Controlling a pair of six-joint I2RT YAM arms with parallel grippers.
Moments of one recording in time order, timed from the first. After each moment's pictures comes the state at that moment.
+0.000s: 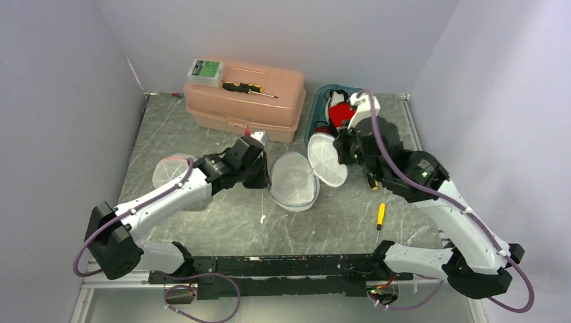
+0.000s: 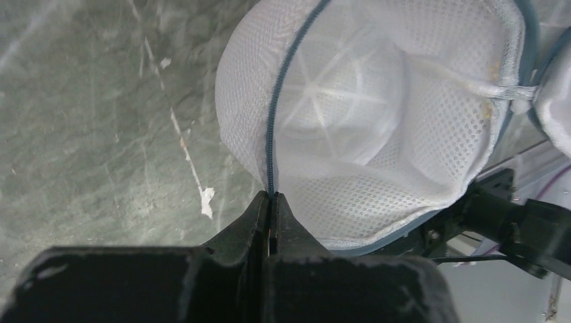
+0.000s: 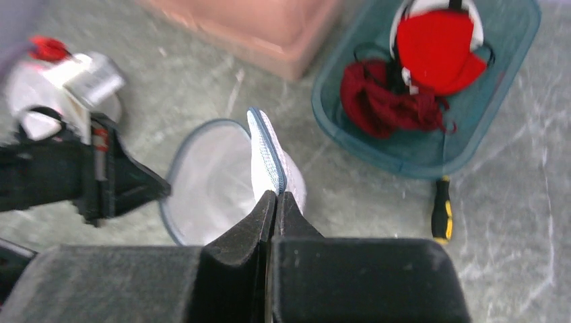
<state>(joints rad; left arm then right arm) -0.80 1.32 1.06 -0.58 -0.02 -0.70 0.83 1.06 1.43 -0.91 0.43 0.36</state>
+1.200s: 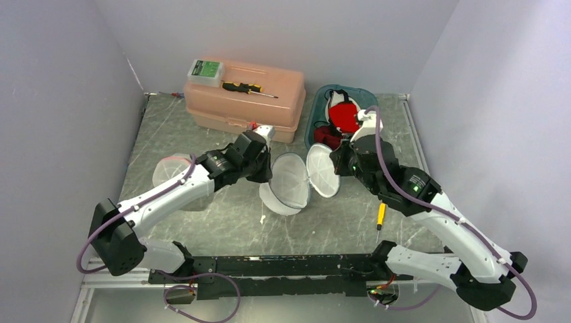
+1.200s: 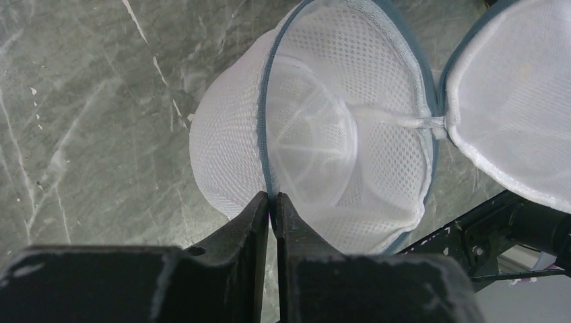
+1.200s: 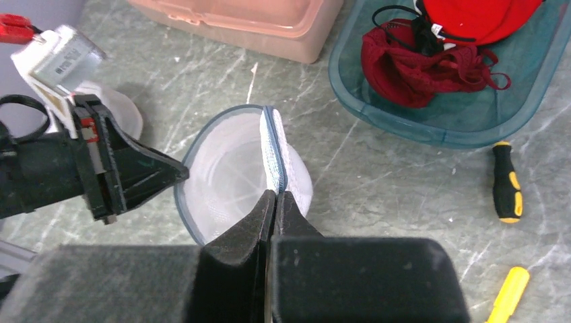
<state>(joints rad) -0.80 1.36 1.15 -0.57 -0.08 -0.51 0.83 0.96 1.23 -0.75 0.44 0.53</state>
